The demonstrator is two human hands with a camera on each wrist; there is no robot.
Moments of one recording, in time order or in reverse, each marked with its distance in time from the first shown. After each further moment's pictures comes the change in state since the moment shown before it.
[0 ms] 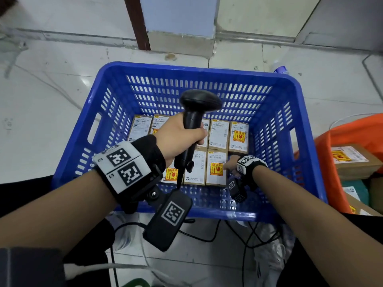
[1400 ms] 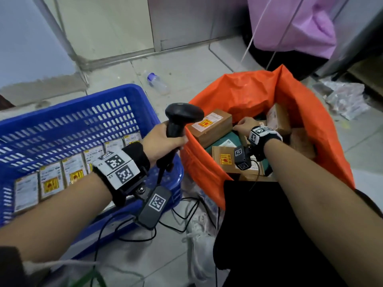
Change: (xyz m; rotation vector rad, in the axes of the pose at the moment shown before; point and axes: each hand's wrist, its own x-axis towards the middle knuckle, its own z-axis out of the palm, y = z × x) left_hand -0.011 0.053 0.264 0.267 -0.487 0.293; right_hand -0.200 0.349 -0.129 0.549 0.812 0.233
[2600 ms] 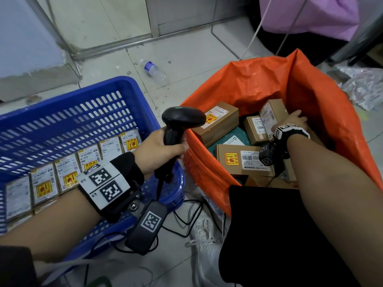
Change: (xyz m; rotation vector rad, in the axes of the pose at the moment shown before) left_hand 0.018 -0.018 0.000 -0.077 -0.090 -0.077; right_hand 0.052 0.071 -0.019 -0.177 0.317 0.400
